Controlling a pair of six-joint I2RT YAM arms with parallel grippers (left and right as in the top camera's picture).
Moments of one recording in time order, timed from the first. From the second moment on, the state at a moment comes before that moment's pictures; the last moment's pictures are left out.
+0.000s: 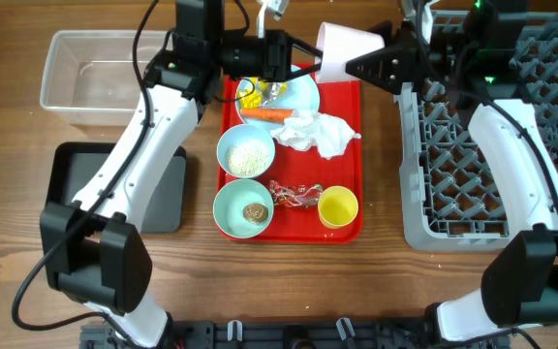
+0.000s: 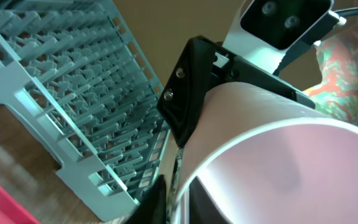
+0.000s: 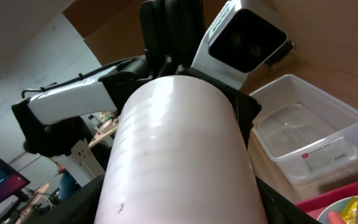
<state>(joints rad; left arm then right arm) -0.32 1.82 1.58 -0.16 1.23 -0.67 0.02 1.69 1.40 0.09 -1.56 0.37</state>
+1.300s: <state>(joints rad) -0.30 1.82 1.58 -0.61 0.46 -0.63 -0.26 1.48 1.57 -1.09 -0.33 0.18</state>
